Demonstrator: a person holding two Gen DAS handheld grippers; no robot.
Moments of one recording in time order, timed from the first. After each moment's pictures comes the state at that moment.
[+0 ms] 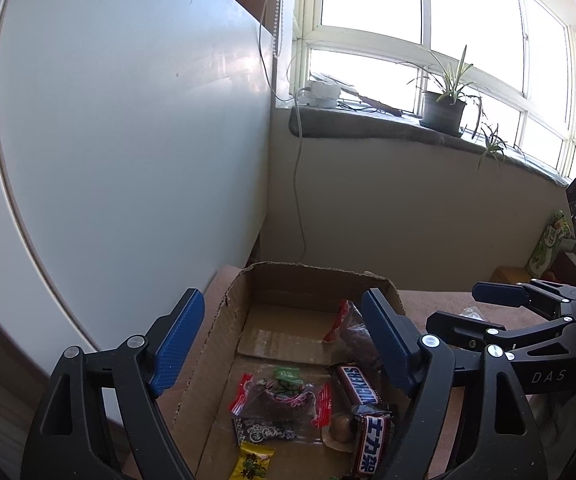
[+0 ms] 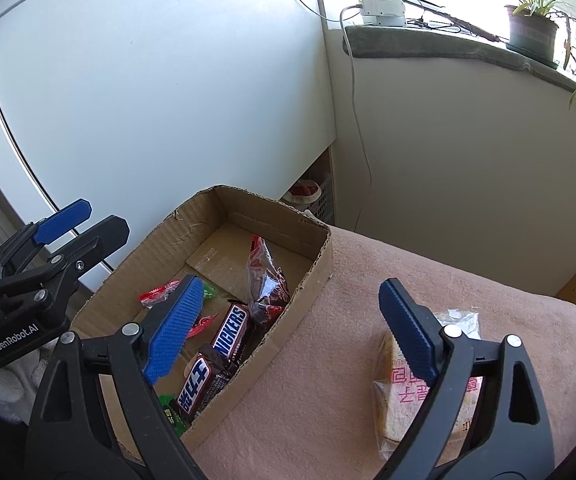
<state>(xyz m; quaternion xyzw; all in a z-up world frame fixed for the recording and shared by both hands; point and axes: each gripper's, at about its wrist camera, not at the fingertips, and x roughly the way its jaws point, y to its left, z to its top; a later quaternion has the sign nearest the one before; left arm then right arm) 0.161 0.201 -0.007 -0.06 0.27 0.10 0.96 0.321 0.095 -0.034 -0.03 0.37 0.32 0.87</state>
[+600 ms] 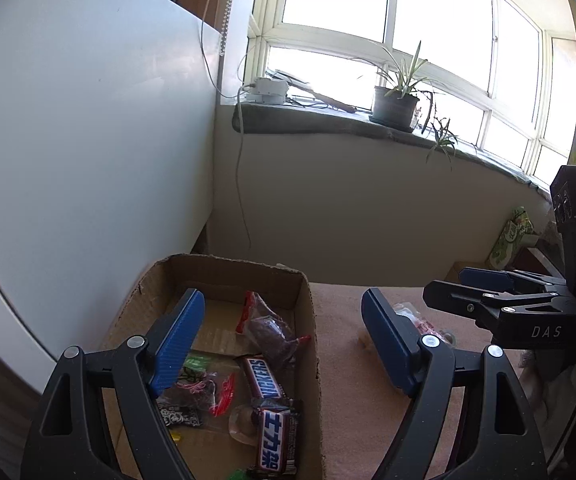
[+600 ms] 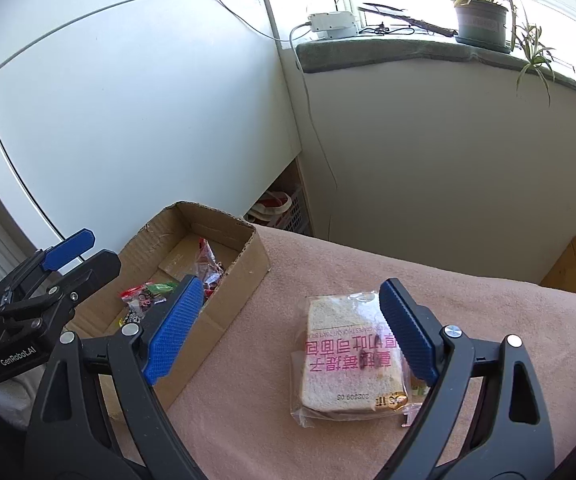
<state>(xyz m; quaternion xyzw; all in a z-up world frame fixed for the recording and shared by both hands) 0.166 0.145 -0.005 -0.08 0.27 0.01 0.96 0.323 0.012 -0.025 0.01 0.36 0.29 0.89</state>
